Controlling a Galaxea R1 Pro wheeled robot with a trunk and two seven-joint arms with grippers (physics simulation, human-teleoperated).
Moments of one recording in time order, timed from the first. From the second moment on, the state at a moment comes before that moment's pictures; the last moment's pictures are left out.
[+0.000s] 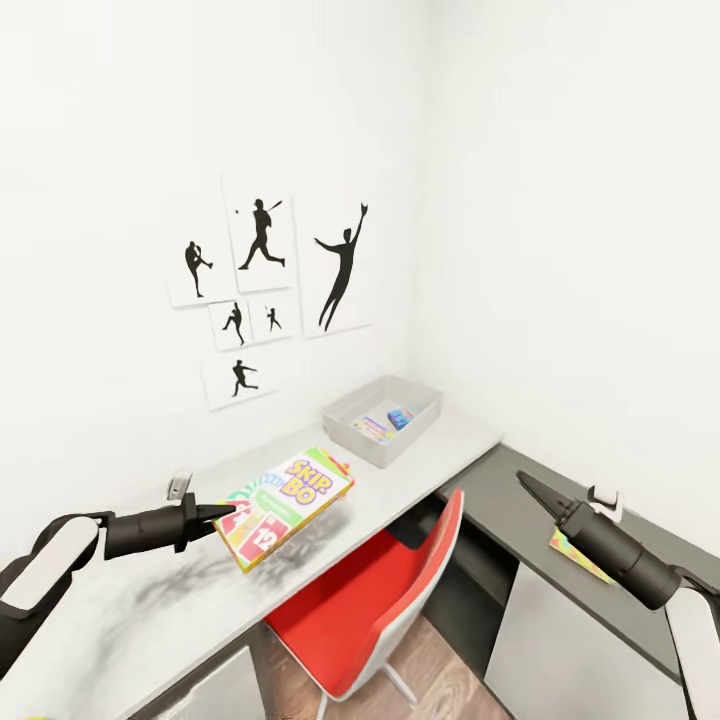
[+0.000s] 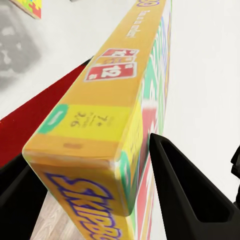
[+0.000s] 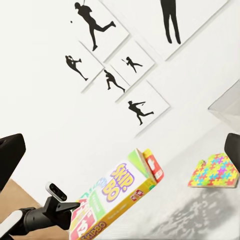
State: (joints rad) left arm -0.55 0.49 -0.18 -1.03 1.31 1.04 -0.37; right arm -0.25 -0.09 -0.49 -1.55 -0.63 0.80 0.92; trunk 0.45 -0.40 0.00
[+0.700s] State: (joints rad) left arm -0.55 0.49 -0.18 -1.03 1.30 1.03 -0.37; right arm -0.25 -0.10 -0.48 -1.55 -0.64 0.77 0.93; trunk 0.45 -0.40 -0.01
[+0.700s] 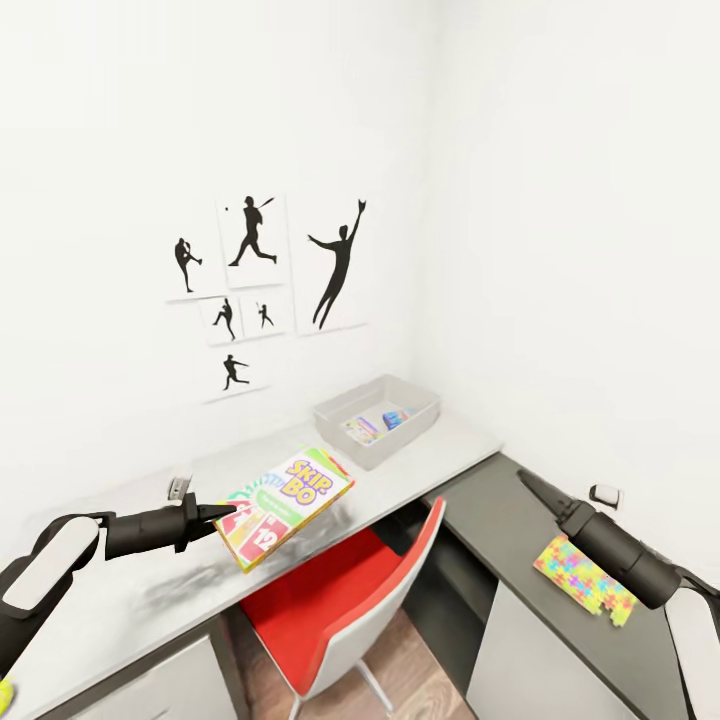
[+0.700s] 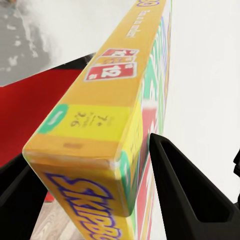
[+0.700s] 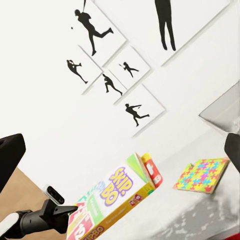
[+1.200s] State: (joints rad) left arm -0.55 0.49 -0.18 -1.03 1.30 1.03 -0.36; right arm -0.25 -0.10 -0.48 -1.53 -0.64 0.76 0.93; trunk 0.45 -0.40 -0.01
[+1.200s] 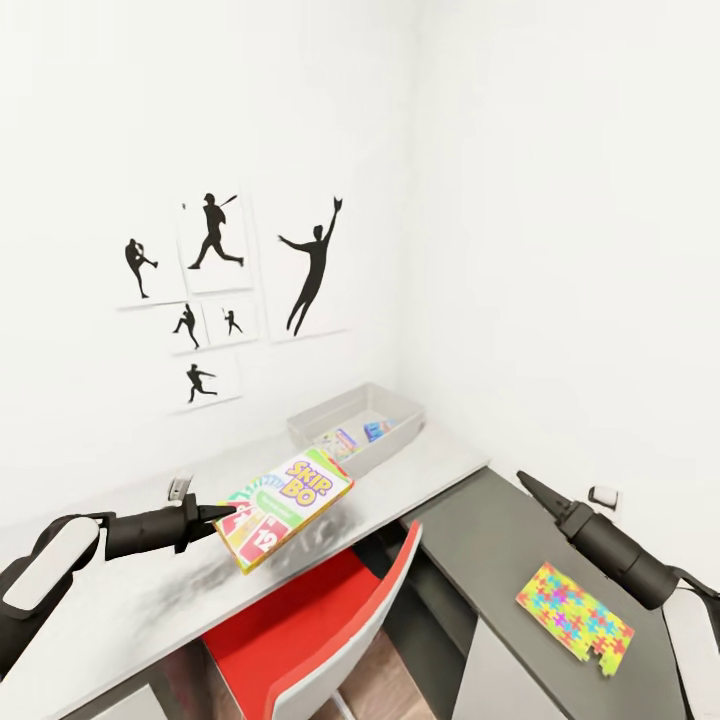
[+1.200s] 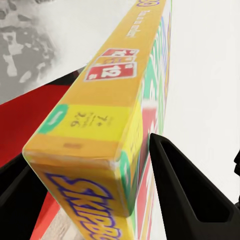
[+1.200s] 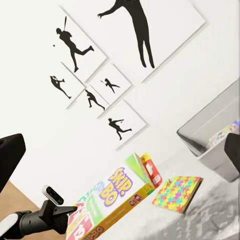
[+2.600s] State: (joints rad) left arm -0.55 0.49 -0.18 -1.03 1.30 1.03 -0.36; right arm -0.25 -0.10 -0.49 -1.52 -0.64 0.75 0.93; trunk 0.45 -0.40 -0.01
